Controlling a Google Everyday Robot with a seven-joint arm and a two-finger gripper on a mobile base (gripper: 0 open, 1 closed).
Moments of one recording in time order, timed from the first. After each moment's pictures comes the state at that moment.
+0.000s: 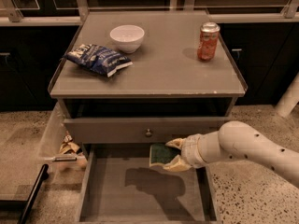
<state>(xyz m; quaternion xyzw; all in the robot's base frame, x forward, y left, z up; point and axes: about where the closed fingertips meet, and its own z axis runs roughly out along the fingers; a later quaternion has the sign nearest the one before) 0.486 -0.088 0.613 -0.61 0.70 0.16 0.34</state>
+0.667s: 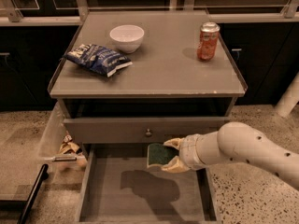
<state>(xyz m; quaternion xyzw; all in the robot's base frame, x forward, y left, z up) 0.473 -0.078 0.636 -0.63 0.69 0.14 0.34</state>
